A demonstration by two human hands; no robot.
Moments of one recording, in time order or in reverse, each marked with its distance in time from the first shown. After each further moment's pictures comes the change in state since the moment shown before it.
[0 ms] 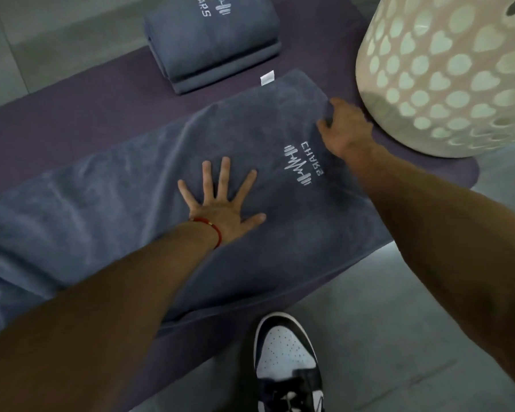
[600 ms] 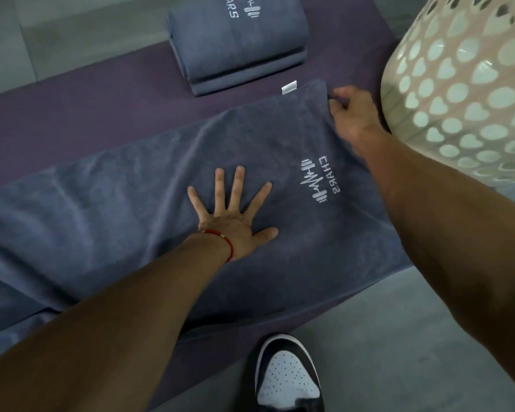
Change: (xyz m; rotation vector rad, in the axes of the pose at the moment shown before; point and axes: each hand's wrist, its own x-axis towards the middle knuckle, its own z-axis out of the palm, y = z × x) left_hand 0.002 0.001 -0.004 -0.027 -0.052 -0.003; right_hand 0.049 -0.036 0.002 0.409 0.056 0.022
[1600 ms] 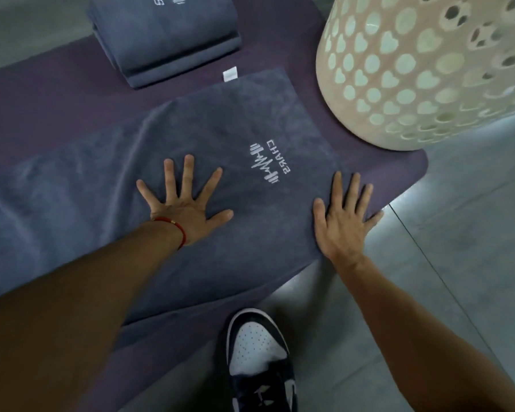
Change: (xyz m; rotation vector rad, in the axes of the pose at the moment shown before) left_hand 0.003 -0.002 0.002 0.021 0.026 0.007; right_hand -0.223 0.138 -0.025 -0.577 0.021 0.221
